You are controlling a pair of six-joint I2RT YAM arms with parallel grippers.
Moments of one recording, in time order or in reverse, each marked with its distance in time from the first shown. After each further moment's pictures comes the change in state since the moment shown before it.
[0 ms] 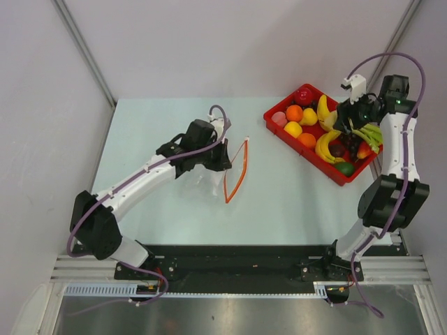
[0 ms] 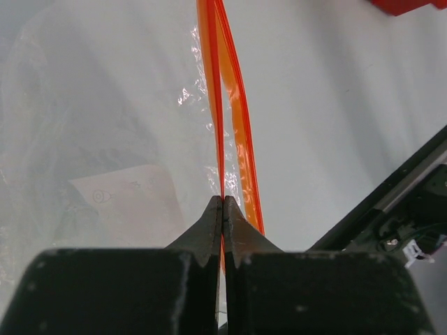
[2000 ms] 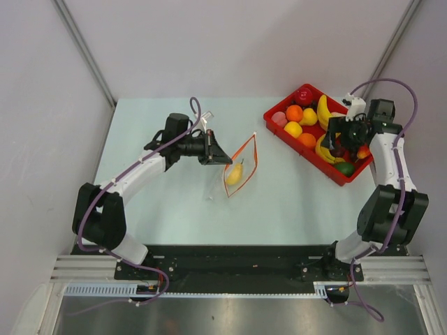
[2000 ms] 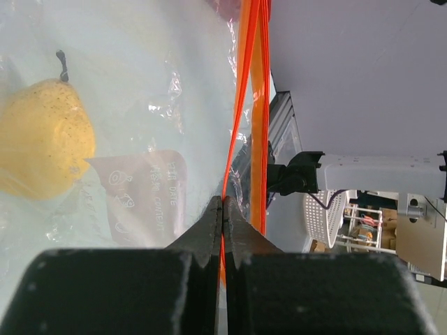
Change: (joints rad) left arm 0.255 0.064 -0.103 0.295 0.677 -0.313; right arm 0.051 -0.203 -0.385 0.183 0.022 0.530
